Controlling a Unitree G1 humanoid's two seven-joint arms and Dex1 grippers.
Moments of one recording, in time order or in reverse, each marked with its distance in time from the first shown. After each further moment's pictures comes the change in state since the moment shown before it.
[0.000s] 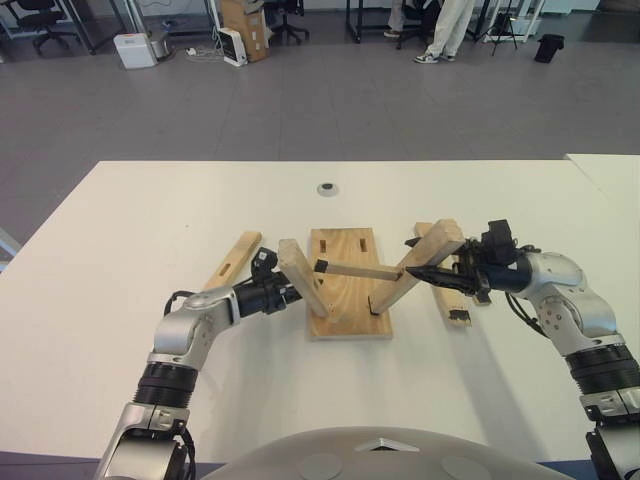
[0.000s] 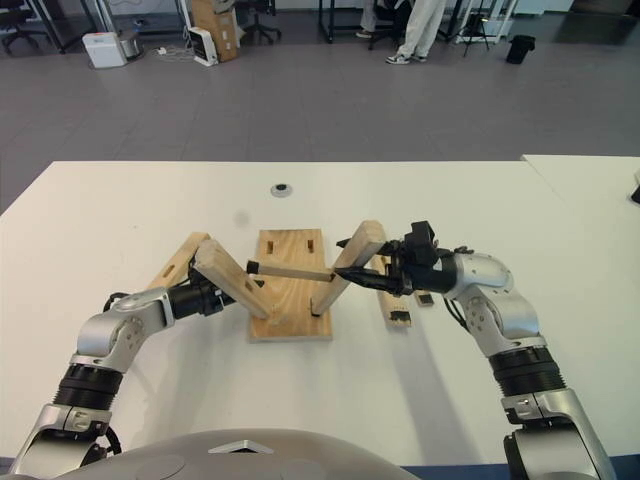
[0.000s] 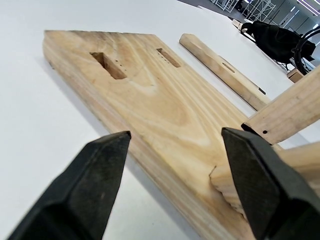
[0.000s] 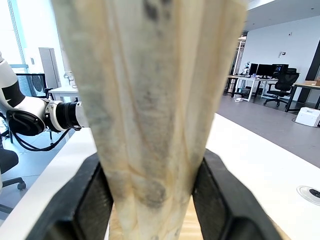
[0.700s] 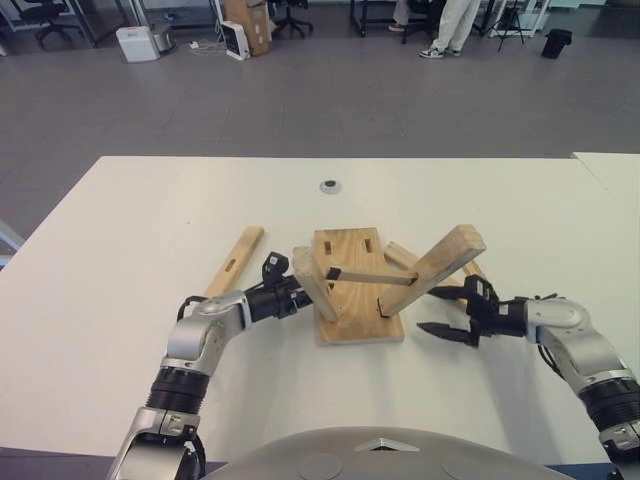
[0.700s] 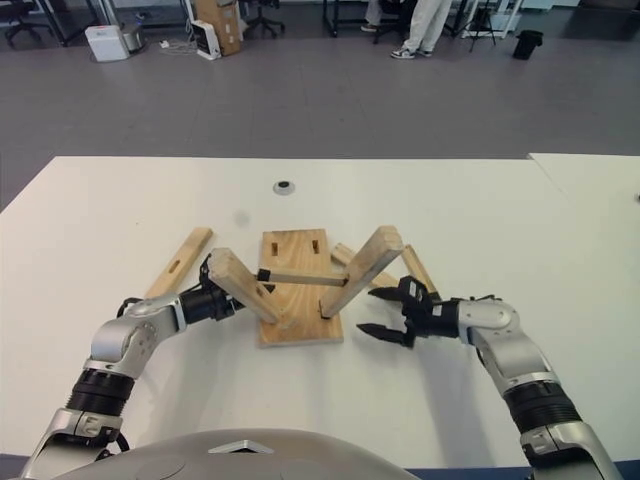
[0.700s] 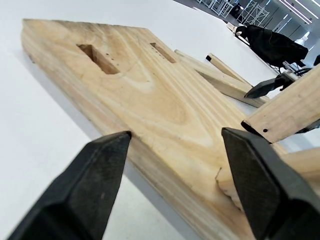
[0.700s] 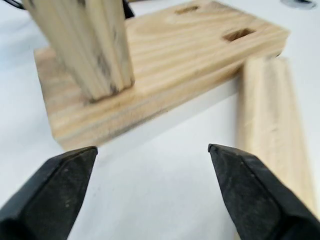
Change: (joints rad) left arm 0.028 -0.050 -0.036 -0.002 0.019 -0.038 0.015; right arm 0.160 -0.049 -0.034 0.058 -0.352 0.073 -0.190
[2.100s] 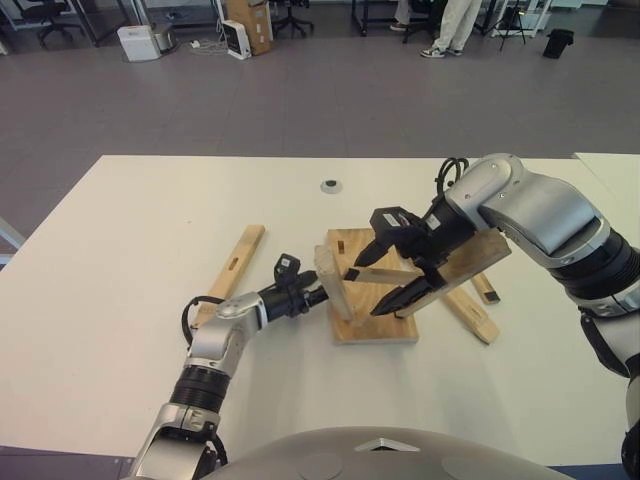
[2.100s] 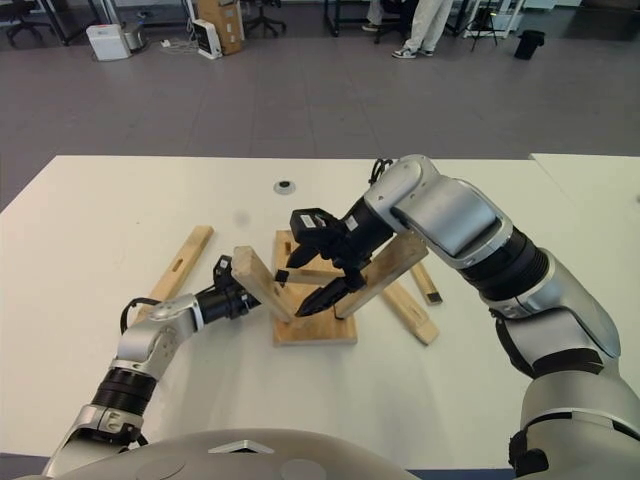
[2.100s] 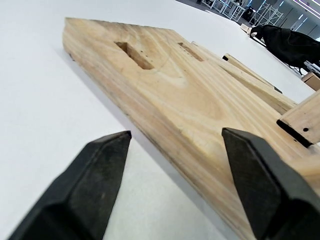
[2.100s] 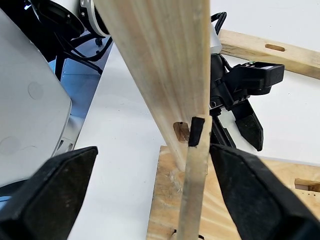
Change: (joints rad) left arm -0.025 -0.093 -0.024 0.126 0.099 -0.152 0.054; right arm -0.870 -0.033 0.500 -0.388 0.043 0.793 0.332
